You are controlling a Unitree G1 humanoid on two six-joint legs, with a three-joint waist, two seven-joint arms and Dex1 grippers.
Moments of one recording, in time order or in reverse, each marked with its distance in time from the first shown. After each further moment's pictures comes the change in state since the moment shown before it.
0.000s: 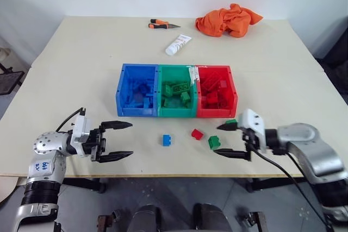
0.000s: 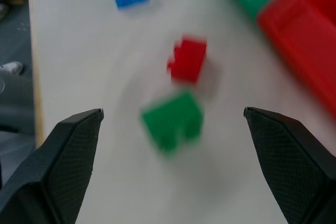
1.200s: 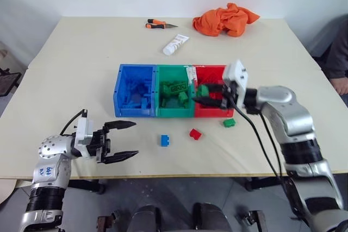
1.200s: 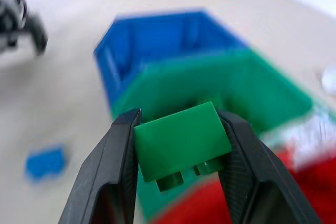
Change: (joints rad) left arm 0.029 -0.051 0.013 -0.049 -0.011 -0.007 0.062; right arm -0.425 0.277 -0.049 0.268 0.004 -0.002 -0.155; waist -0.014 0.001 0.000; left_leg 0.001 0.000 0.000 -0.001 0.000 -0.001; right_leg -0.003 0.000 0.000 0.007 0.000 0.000
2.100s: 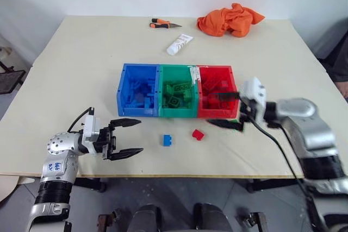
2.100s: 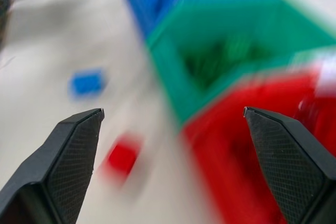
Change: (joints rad) left arm -0.060 -0.030 -0.039 0.068 0.018 -0.027 -0.009; right arm 0.388 -0.294 -0.127 -0.291 0.075 -0.016 0.190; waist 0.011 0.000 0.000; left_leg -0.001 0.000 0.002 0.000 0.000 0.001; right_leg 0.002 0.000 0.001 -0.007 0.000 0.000
